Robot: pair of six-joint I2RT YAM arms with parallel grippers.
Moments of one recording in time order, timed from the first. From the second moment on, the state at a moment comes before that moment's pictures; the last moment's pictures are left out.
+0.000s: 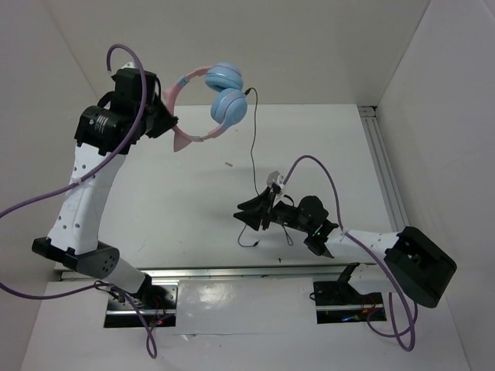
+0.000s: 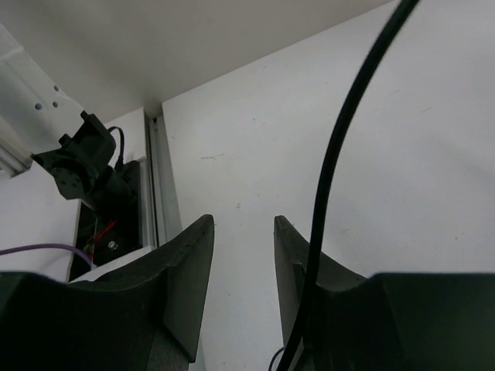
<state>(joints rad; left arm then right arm) -0.37 1.50 2.09 -1.21 -0.29 -0.80 0.80 1.23 0.37 0.97 -0.43 0.32</state>
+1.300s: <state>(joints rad) -0.68 1.86 1.81 -1.42 -1.01 -1.04 1.02 1.17 0.94 -0.09 0.12 -0.02</state>
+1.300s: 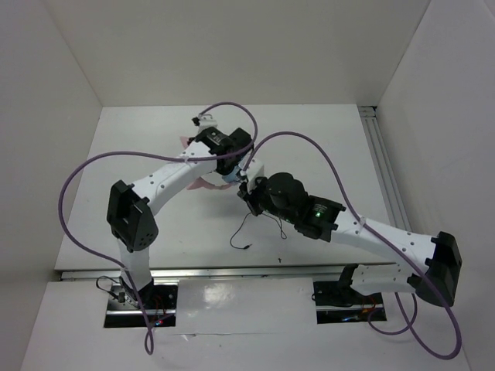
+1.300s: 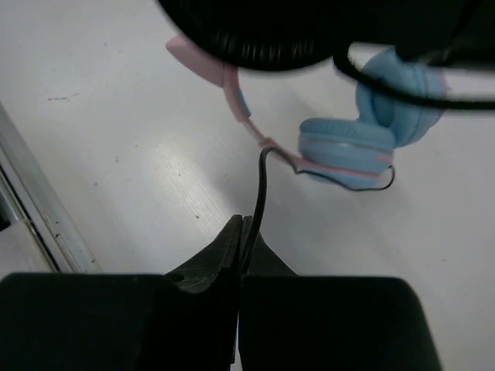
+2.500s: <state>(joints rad) -1.12 1.13 1.23 -0.81 -0.42 -0.18 0.99 0.90 0.98 -0.15 0.44 -0.22</state>
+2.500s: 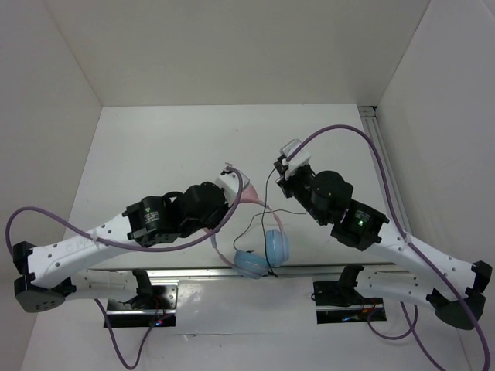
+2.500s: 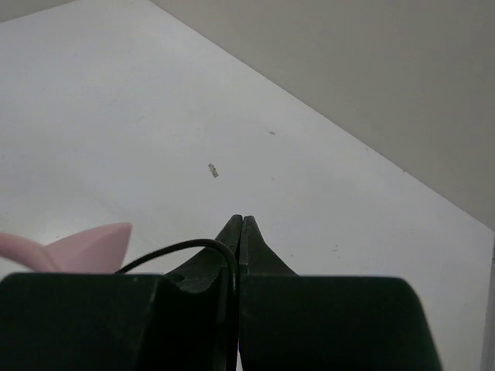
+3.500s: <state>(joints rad) -1.14 0.90 1.35 -0.86 -0.49 -0.27 0.77 1.00 0.77 0.10 0.13 -0.07</state>
